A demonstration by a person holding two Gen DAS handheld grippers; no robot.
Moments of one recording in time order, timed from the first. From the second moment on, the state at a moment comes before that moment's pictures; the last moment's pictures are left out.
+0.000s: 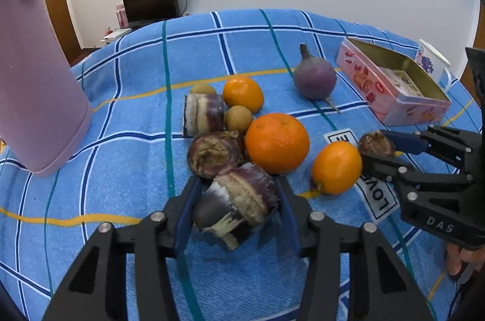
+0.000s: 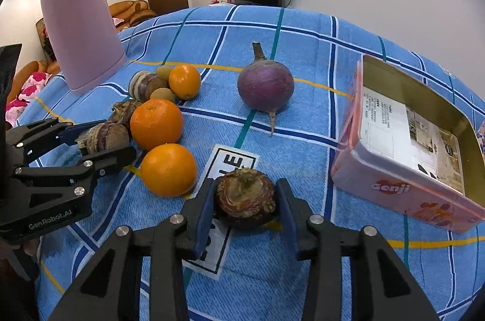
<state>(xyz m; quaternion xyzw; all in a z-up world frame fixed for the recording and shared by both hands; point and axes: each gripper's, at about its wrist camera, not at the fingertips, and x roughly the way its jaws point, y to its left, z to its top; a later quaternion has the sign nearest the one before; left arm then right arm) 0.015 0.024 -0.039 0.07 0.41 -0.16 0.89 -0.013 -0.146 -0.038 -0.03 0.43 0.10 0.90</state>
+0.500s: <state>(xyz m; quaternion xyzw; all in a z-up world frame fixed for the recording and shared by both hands) -0.008 0.012 0.008 0.00 0.26 -0.18 0.95 -0.040 -0.175 0.015 -0.02 0.30 0.07 0.95</state>
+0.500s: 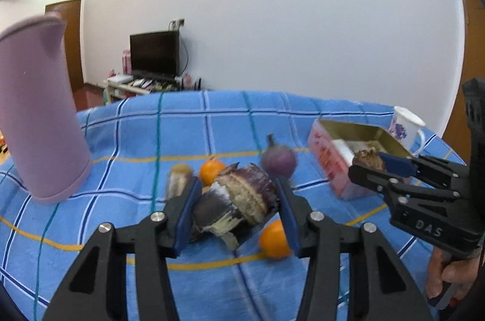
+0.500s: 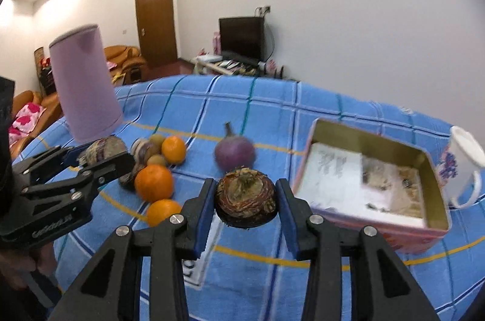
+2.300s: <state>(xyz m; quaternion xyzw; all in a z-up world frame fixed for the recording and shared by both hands) 0.044 -0.179 -0.013 0.04 0.32 -0.26 0.91 -0.001 -0.333 -0.016 0.02 0.37 -0.05 0.93</state>
